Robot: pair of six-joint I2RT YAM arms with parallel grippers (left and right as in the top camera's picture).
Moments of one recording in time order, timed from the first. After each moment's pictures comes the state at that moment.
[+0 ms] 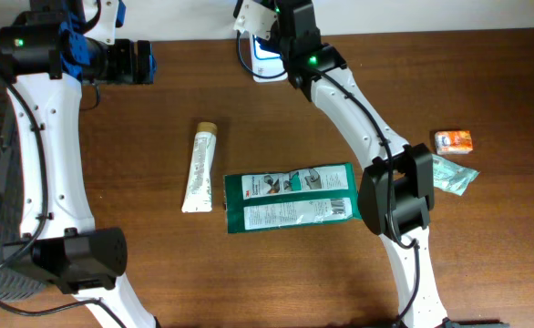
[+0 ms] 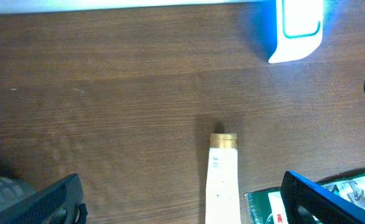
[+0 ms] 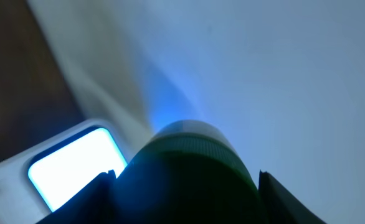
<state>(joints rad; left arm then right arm) 0.07 1.99 2.35 -1.34 0.16 0.10 0.40 2.40 2.23 -0.17 0.10 -1.02</state>
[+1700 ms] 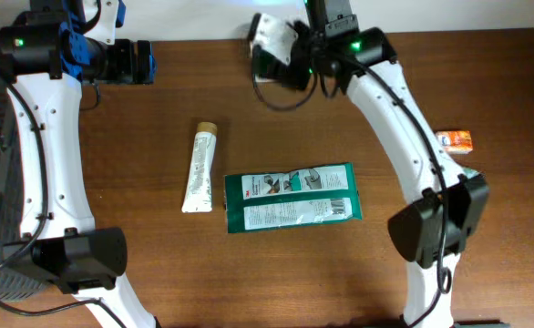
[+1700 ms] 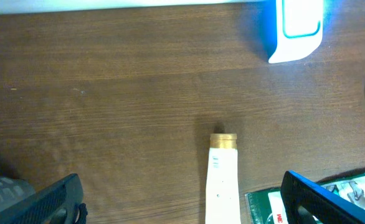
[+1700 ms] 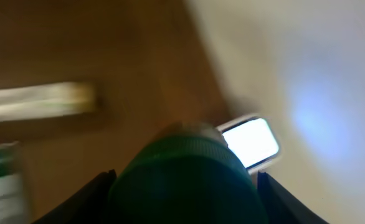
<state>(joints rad) 0.07 1.99 2.35 -1.34 0.16 0.10 0.36 2.13 2.21 -0.93 -0.39 -0.79</state>
